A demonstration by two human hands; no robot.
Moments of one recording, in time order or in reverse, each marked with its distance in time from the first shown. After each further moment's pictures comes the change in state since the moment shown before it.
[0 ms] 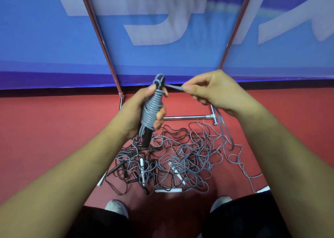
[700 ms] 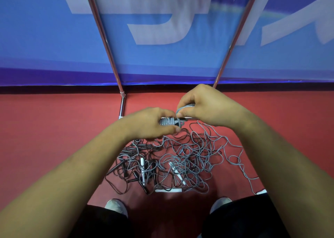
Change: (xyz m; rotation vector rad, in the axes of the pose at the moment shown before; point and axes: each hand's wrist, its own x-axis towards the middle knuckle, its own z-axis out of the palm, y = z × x) left_hand -0.003 0.000 -0.001 1.268 -0.073 -0.219; right_hand -0.014 -0.020 0.027 -0.534 -0.227 -0.128
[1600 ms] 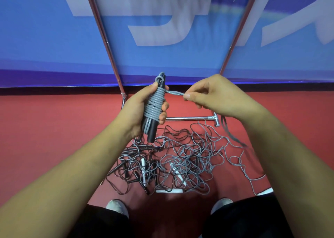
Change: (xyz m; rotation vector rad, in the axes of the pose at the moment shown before) left_hand 0.006 0.006 -0.003 -1.366 0.201 0.058; right_hand -0.004 0.018 -0.017 0.185 0.148 0.081
